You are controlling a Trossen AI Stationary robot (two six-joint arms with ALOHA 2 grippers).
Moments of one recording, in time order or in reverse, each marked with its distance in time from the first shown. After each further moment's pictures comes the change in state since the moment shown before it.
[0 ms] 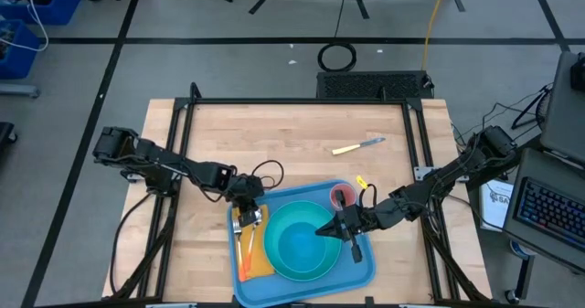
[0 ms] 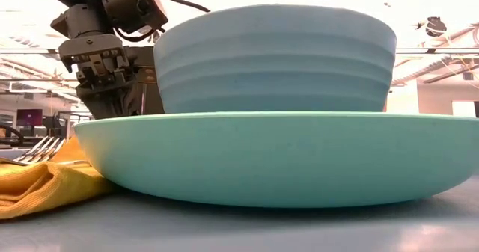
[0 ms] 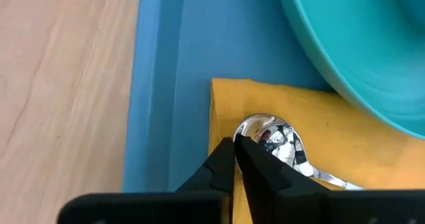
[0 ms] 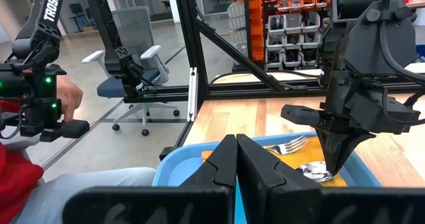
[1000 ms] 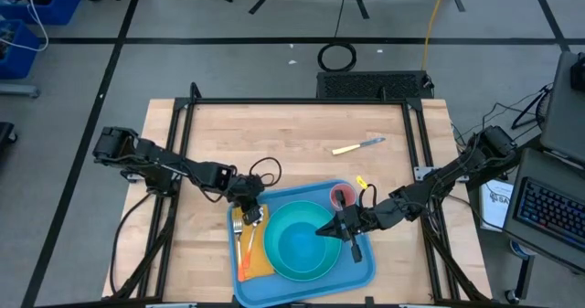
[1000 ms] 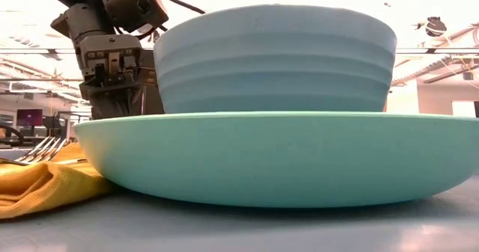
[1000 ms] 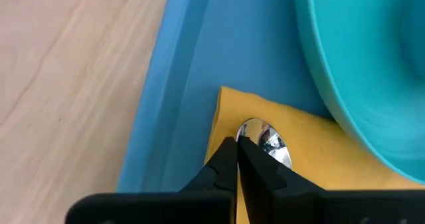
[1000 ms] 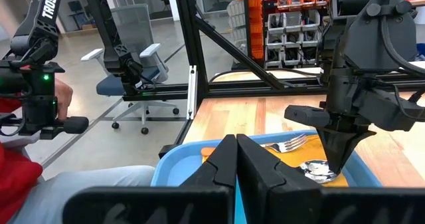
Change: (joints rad) left arm -0.001 0.000 -0.001 0.023 -0.023 -0.182; right arm 0.000 0.000 0.000 -0.008 0.000 0.000
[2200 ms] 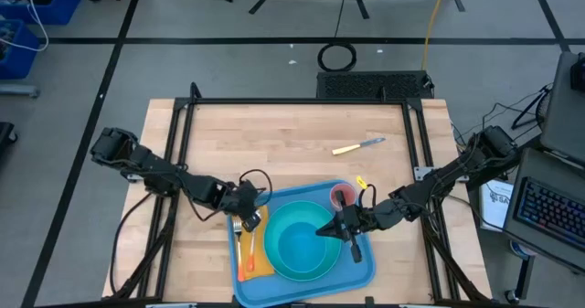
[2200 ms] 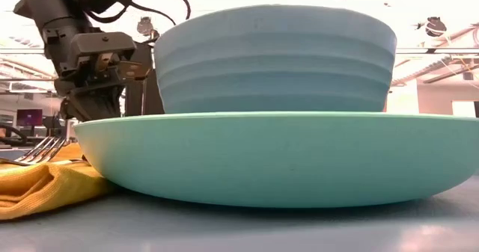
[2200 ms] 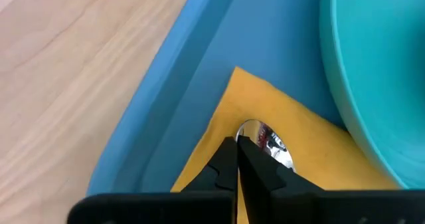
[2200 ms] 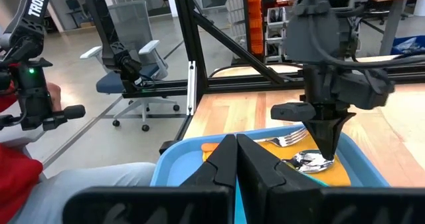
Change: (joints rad) left arm -0.194 -0.006 0.002 -0.085 -0.254 -0.339; right arm 0.000 0.000 0.000 -0.018 0.000 0.021
